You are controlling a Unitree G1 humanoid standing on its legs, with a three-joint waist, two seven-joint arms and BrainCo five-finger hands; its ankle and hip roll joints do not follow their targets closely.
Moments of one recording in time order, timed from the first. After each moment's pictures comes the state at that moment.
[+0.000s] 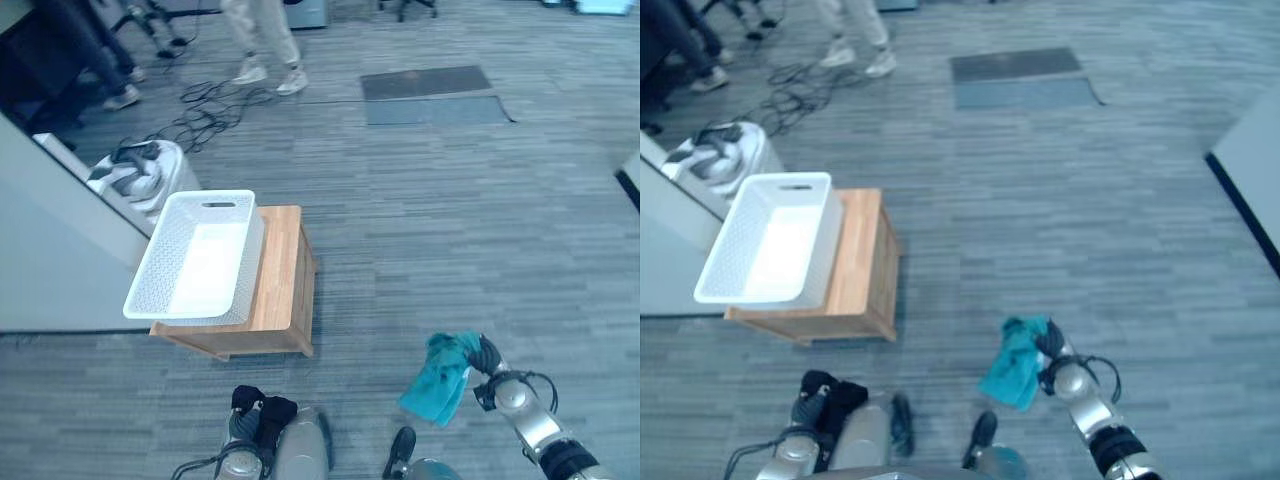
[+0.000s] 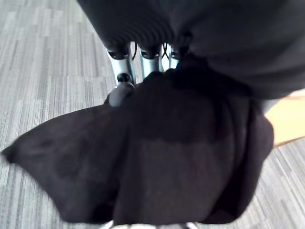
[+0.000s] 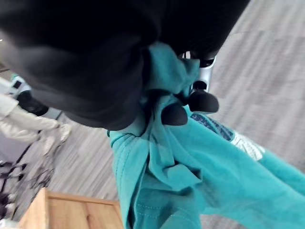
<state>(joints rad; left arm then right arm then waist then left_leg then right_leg) 0.08 0.21 -0.15 0.84 0.02 0.01 0.28 -0.13 -0.42 0.34 0.54 -0.11 0.03 -0.20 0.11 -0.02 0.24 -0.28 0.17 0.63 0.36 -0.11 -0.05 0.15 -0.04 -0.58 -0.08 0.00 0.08</state>
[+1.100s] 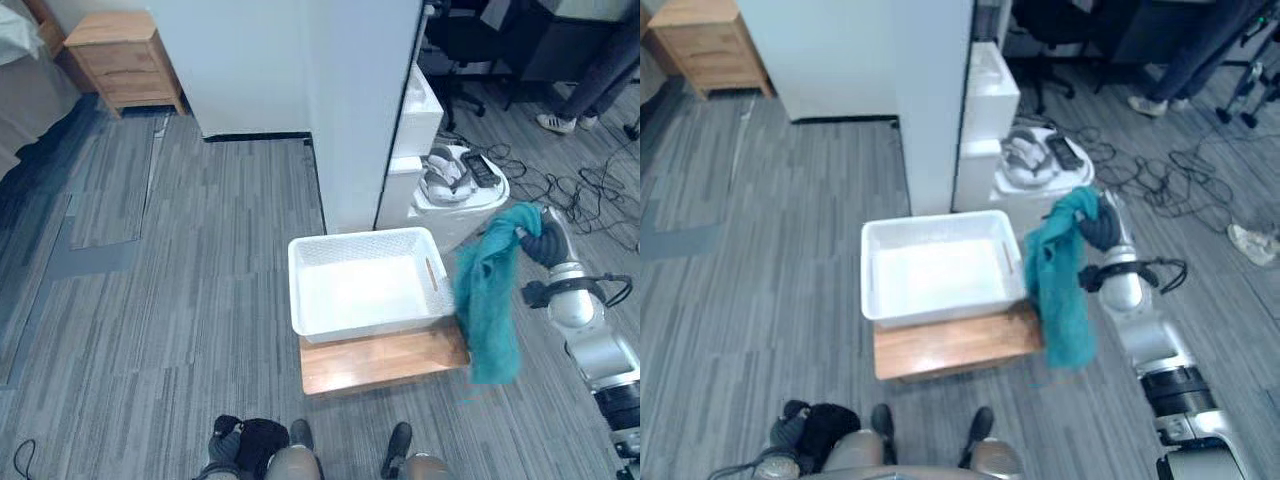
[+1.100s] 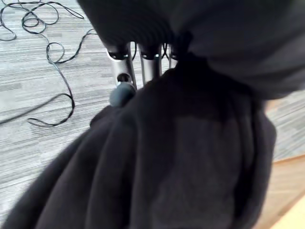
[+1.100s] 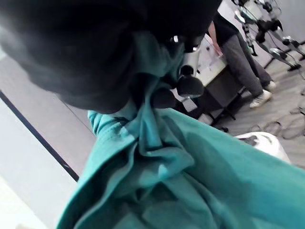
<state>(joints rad) 0.14 0.27 -0.10 0.89 0.04 0.03 0.26 -0.27 -0.67 0.08 0.10 -0.19 -0.02 -0.26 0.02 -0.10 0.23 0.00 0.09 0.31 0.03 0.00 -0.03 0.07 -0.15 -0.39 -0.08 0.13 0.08</state>
